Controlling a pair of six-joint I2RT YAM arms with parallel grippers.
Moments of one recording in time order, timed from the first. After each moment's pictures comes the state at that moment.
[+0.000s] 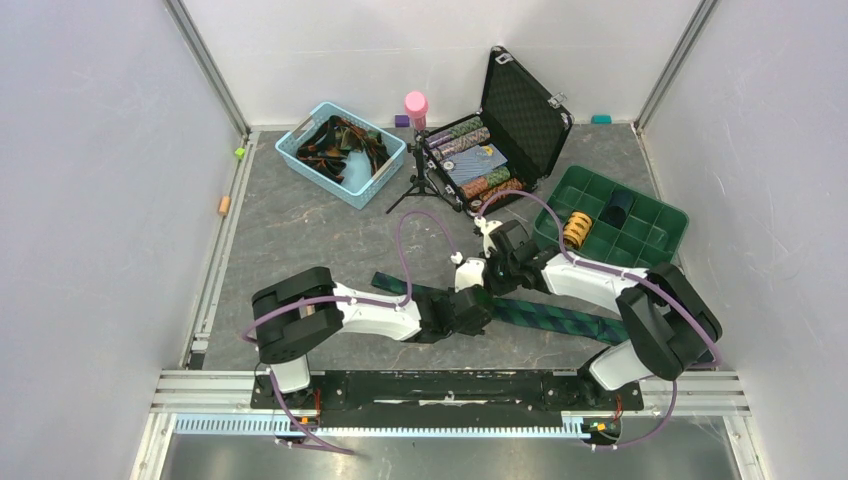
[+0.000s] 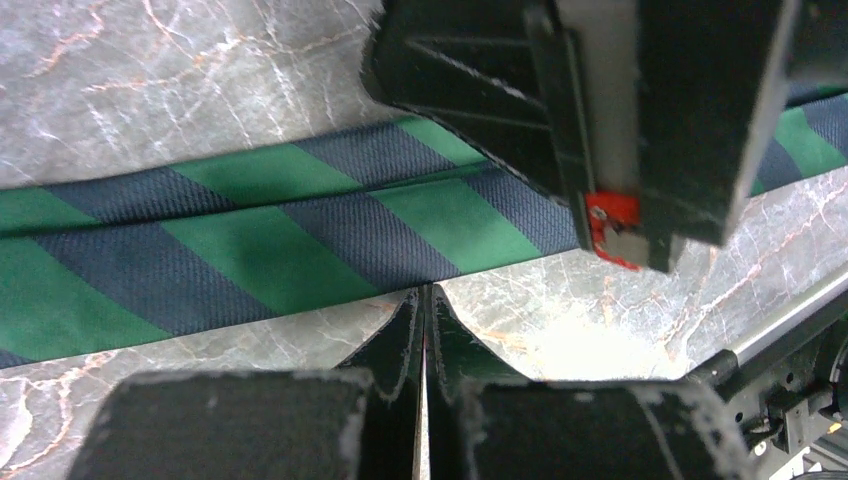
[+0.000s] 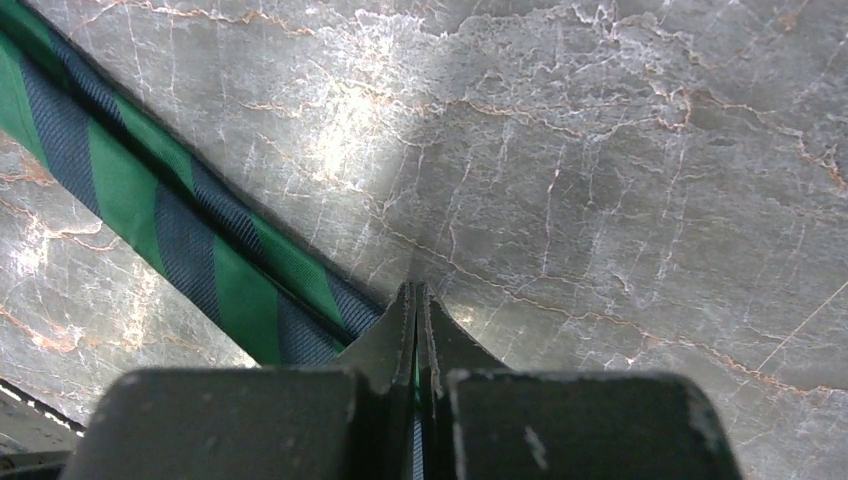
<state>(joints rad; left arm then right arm) -1.26 1.77 0.90 0.04 -0.34 -0.89 0.62 1.49 0.70 -0.22 -0.12 0.23</state>
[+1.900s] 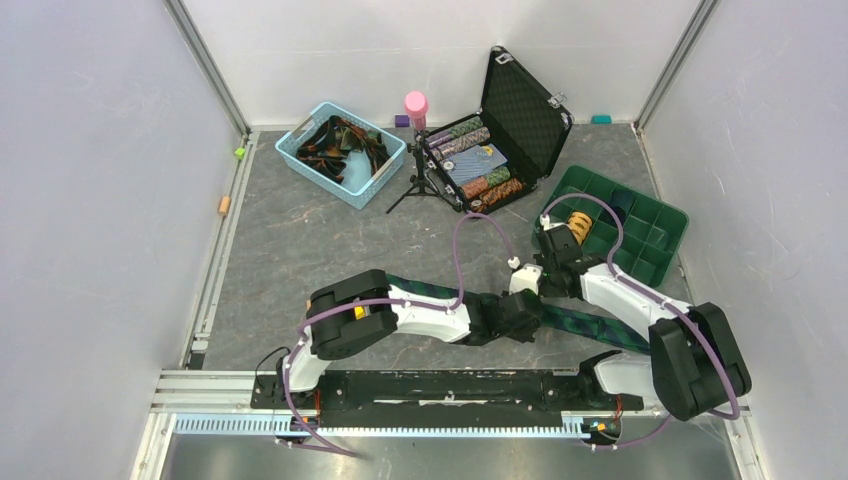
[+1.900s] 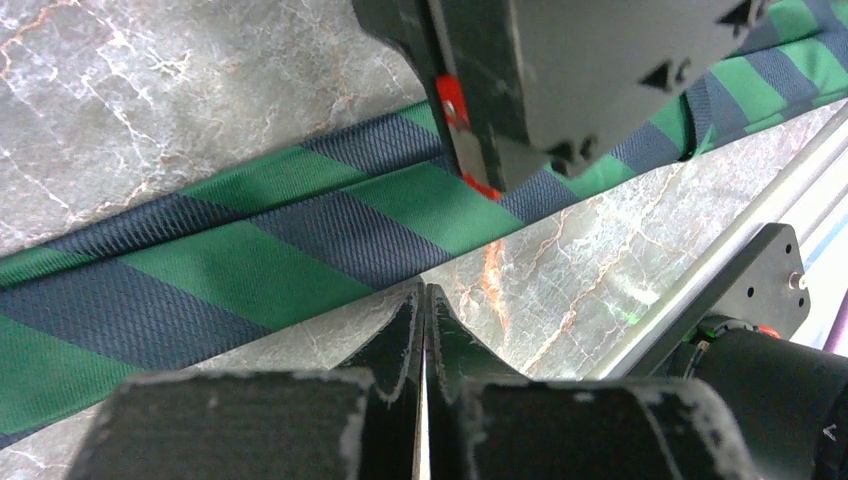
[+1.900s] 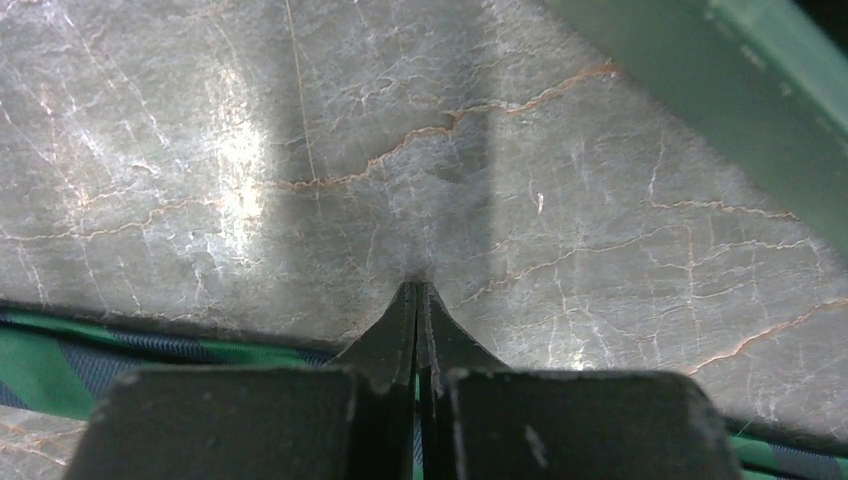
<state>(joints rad) -1.33 2.07 1.27 0.08 -0.24 -0.83 0.36 1.28 0.58 -0.43 0.18 0.30</state>
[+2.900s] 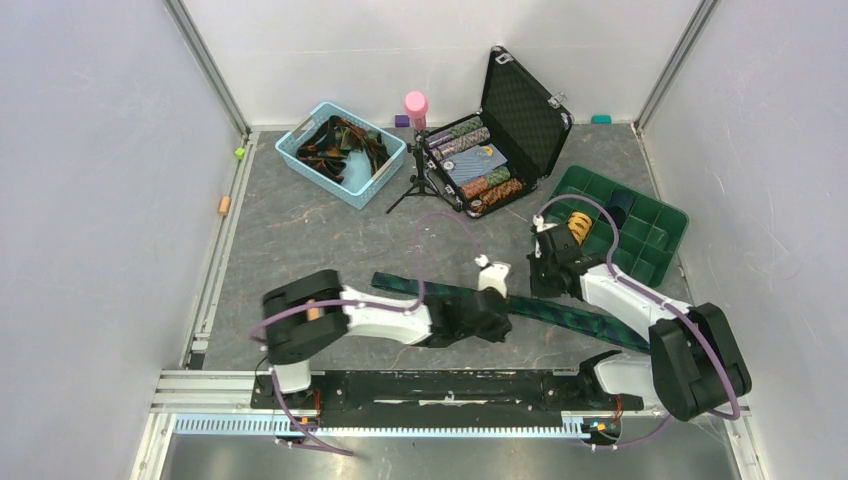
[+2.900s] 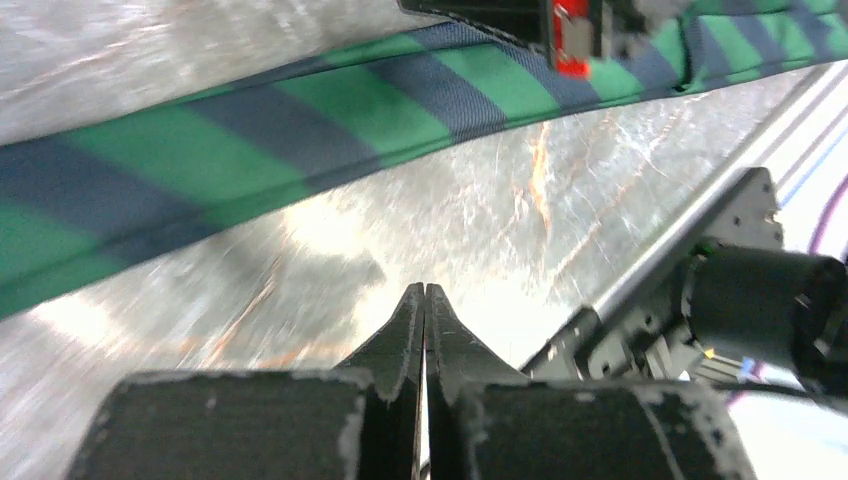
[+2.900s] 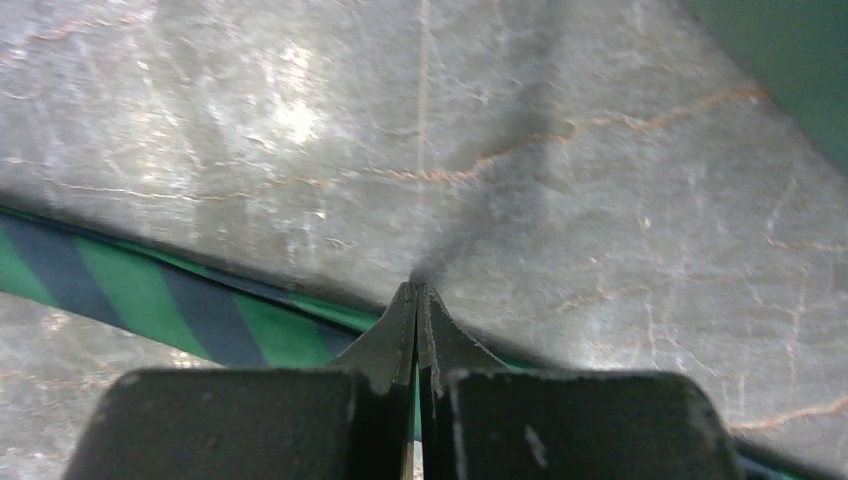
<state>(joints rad) -1.30 1.87 1.02 0.16 -0.22 -0.83 0.36 1.26 0.57 -0.41 0.05 0.28</state>
